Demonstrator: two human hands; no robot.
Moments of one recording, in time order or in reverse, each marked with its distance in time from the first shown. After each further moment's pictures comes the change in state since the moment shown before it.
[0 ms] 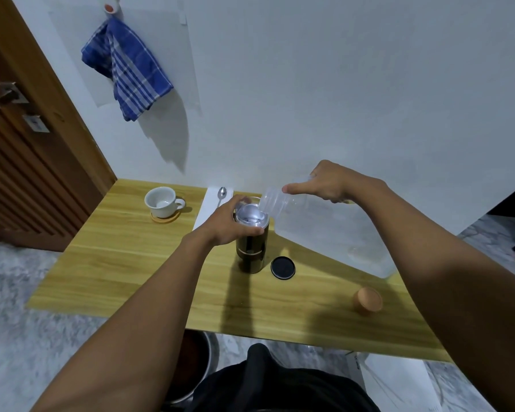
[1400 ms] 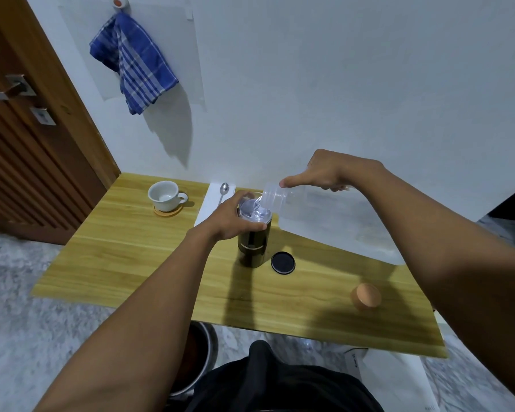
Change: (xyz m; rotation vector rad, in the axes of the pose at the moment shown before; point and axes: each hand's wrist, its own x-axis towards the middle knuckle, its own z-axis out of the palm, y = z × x) left_hand -0.004 0.001 0.007 0.029 0.005 -0.013; right_hand 0.000 -0.021 -0.011 -0.191 -0.080 -0.004
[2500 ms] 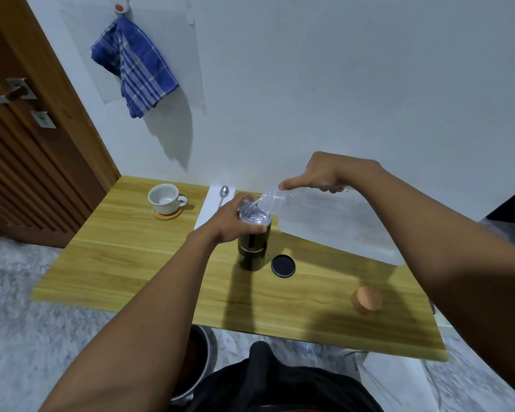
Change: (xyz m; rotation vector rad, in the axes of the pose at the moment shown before) left_hand 0.002 -0.002 -0.002 -0.016 -0.014 -0.002; right_hand 0.004 -0.005 -0.003 -0.017 -0.034 0.010
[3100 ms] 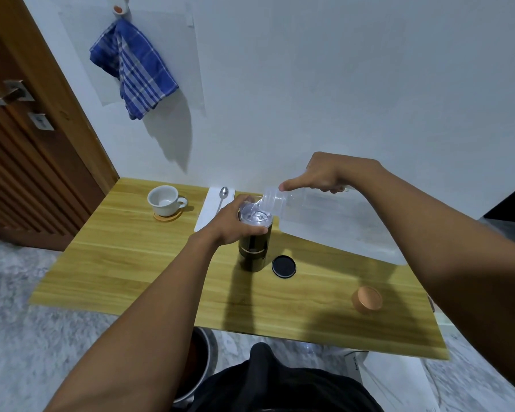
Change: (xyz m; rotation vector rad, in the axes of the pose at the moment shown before) left_hand 0.000 -0.001 0.001 -0.016 0.003 0.021; right_hand 0.000 -0.003 -0.001 0.000 -0.004 0.033
